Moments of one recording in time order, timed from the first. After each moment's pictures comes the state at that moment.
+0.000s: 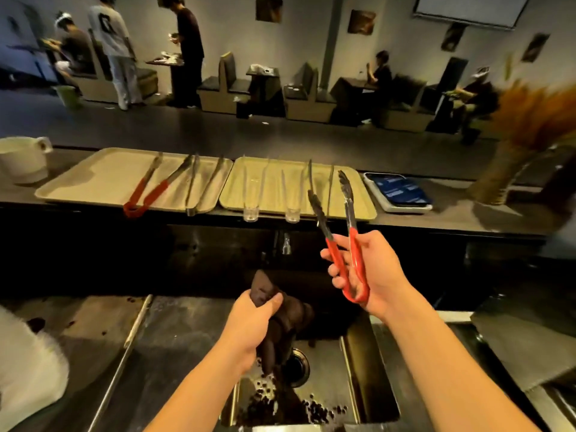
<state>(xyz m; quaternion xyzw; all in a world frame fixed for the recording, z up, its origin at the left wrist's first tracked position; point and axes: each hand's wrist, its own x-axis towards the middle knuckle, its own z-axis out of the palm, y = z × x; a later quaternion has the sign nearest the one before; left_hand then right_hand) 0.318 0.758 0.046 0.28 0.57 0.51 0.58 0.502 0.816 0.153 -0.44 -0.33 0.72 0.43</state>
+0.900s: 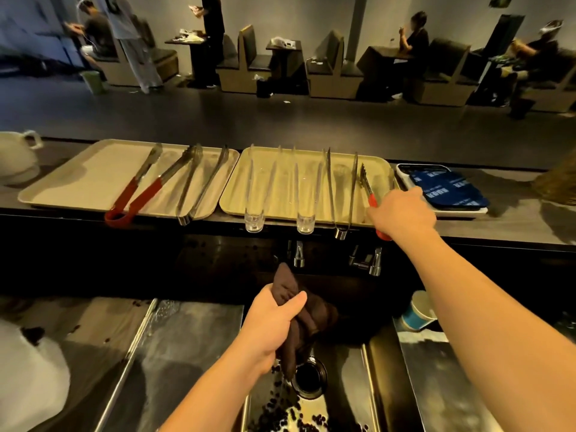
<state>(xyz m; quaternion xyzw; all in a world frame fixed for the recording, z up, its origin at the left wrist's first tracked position) 0.328 0.825 0.042 0.29 0.59 0.48 0.58 0.513 1.001 0.149 -0.78 -0.62 0.04 0.08</state>
